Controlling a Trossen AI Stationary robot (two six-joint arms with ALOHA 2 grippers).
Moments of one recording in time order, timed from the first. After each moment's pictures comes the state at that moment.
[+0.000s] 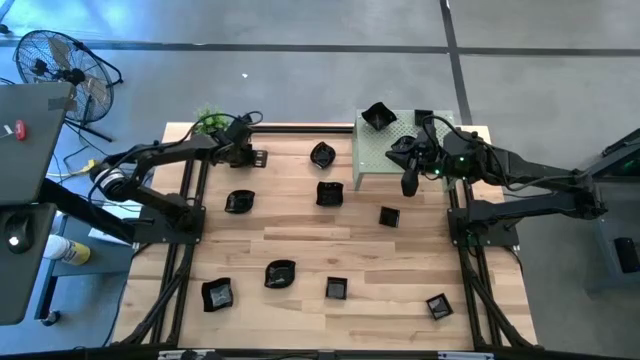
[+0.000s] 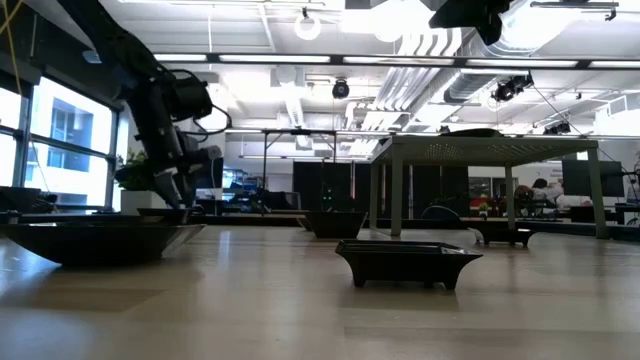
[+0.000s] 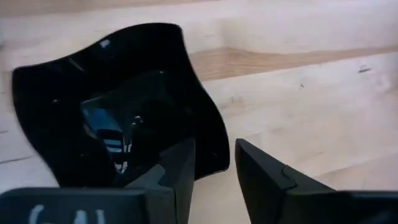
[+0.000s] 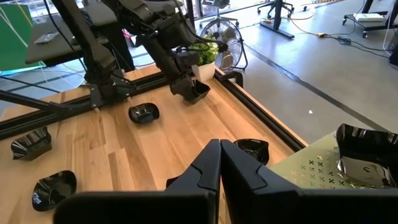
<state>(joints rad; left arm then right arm) 0.82 1.38 0.69 -0.37 -0.05 -0.57 -0.20 0.88 0.96 -0.41 0.19 0.20</state>
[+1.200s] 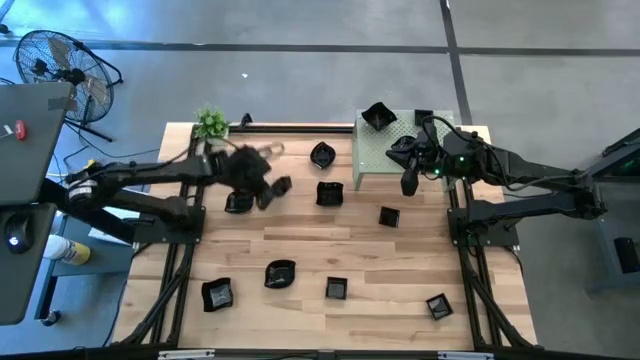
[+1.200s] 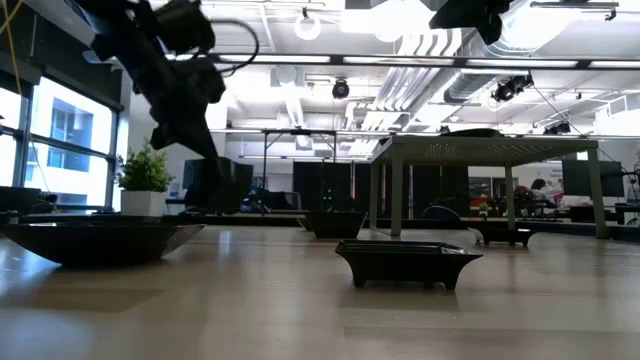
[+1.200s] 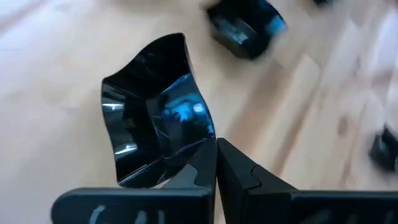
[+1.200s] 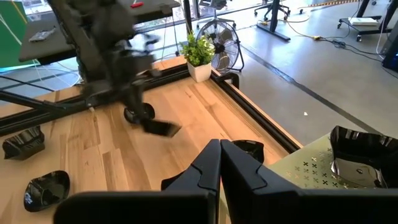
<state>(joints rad) 0.32 1.12 0.69 -0.41 0.12 -0.39 -0.20 0.88 0.96 -0.41 0.21 0.18</state>
